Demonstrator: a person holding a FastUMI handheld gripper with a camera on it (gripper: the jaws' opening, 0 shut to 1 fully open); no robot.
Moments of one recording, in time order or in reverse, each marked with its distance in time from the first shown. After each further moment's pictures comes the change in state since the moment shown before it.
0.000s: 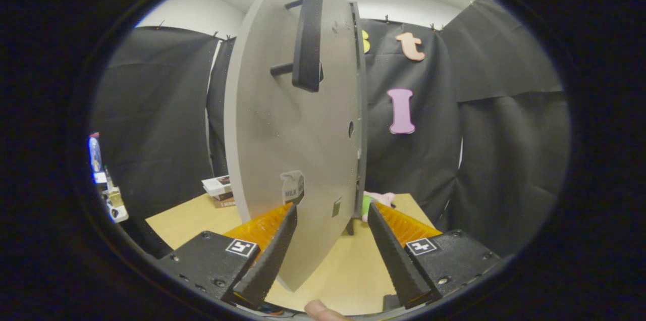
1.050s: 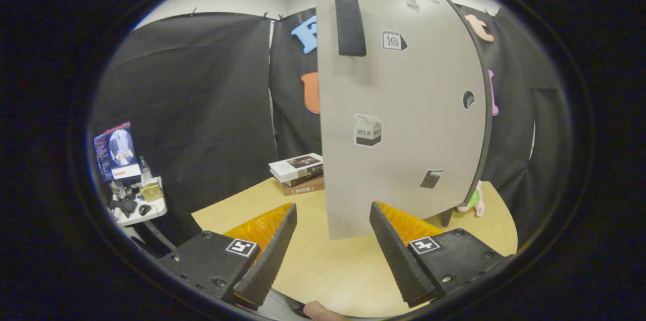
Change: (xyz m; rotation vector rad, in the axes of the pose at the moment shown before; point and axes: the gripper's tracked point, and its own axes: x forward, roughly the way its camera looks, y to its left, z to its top) arm 0.050 0.198 -0.042 -0.086 0.116 0.323
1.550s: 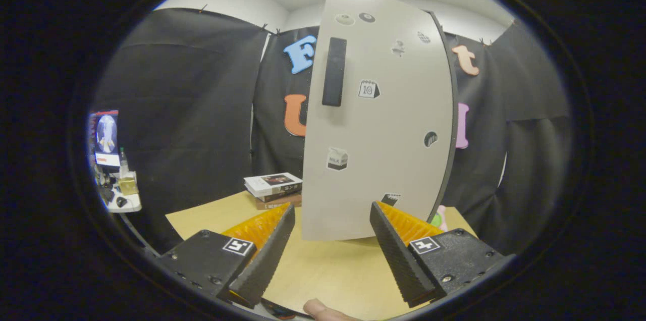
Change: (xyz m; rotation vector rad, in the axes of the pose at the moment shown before) arm -0.050 -0.020 0.034 -0.114 -0.166 -0.198
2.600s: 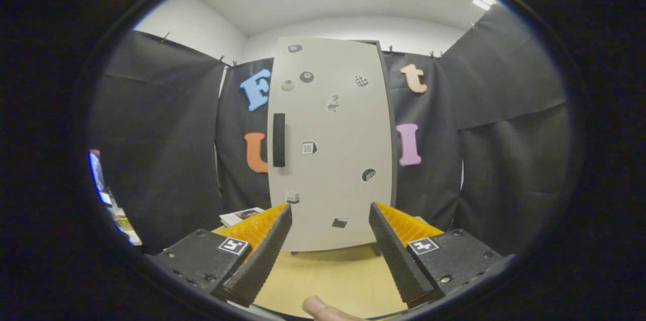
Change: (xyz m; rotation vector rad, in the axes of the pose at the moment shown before) arm -0.267 -0.109 0.073 0.148 -0.126 -0.178
